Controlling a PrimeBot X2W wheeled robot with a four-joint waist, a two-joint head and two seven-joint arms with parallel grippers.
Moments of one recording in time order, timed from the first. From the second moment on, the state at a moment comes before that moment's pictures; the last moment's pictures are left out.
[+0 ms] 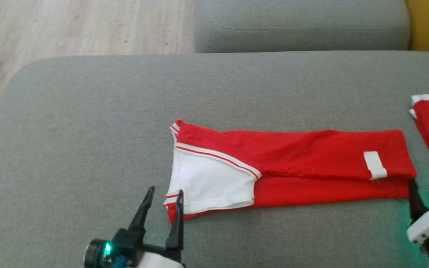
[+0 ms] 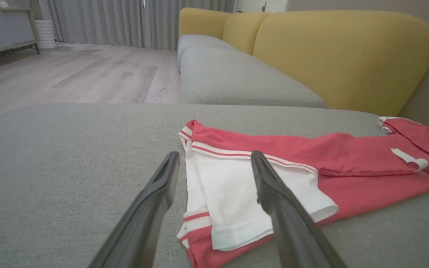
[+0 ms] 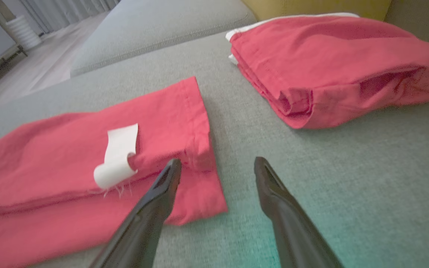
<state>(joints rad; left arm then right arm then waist) -0.09 0.33 -0.80 0.08 -0.61 0.39 -0.25 -0.18 -0.38 0.10 0.78 0.61 0.13 -0.16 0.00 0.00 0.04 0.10</state>
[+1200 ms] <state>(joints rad) 0.07 0.17 -0.54 0.04 -0.29 0.22 -0.25 -0.23 -0.42 -0.06 0.66 0.60 0.13 0.02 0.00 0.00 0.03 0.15</state>
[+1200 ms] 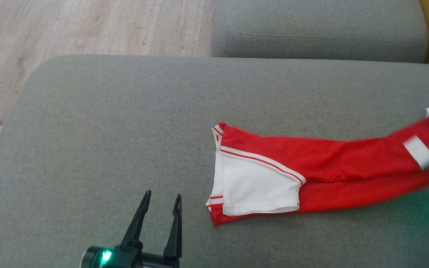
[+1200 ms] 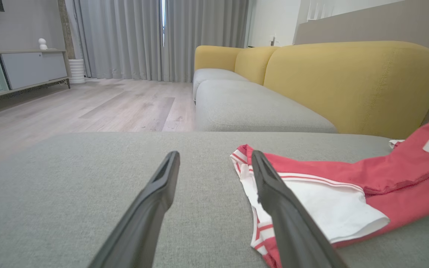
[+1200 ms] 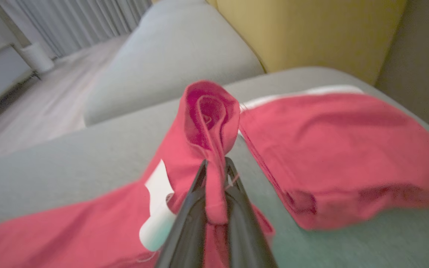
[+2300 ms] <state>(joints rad) 0.07 0.10 -0.46 0.09 -0.24 0.13 -0.25 -0.17 -0.06 0.30 0.15 0.63 0.13 0.17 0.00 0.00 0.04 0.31</state>
